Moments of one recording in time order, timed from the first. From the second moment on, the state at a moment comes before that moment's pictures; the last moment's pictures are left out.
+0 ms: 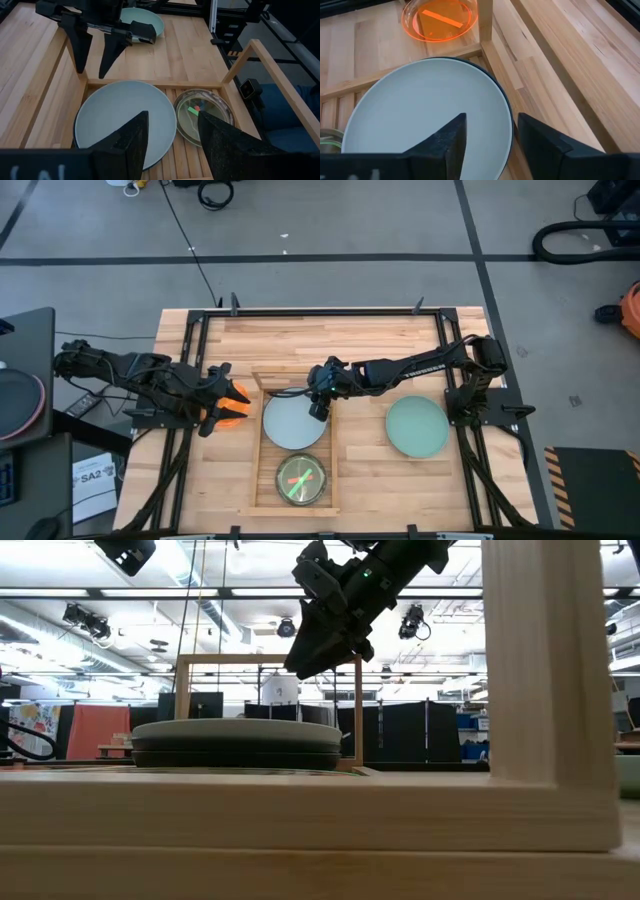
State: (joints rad) left arm -0.28 0.72 0.83 -0.60 -0.09 -0.22; right arm 0.05 1.82 1.32 -0.26 0.24 0.30
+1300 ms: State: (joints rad) left arm -0.28 0.72 0.83 -0.60 -0.09 -0.22; right arm 0.05 1.81 1.32 -0.27 0.22 0.30
